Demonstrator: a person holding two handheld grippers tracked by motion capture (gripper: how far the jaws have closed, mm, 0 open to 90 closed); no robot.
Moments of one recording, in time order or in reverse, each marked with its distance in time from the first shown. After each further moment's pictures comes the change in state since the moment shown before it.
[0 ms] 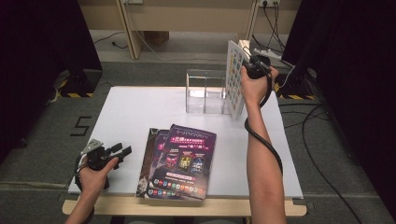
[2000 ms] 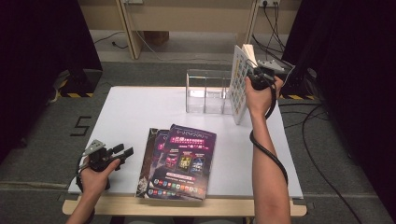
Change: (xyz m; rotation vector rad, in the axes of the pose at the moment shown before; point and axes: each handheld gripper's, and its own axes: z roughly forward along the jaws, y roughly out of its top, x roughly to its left) left arm -0.007 -0.001 0.000 0.009 -0.012 0.032; right arm -0.015 -0.027 -0.016 0.010 -0.049 -0.061
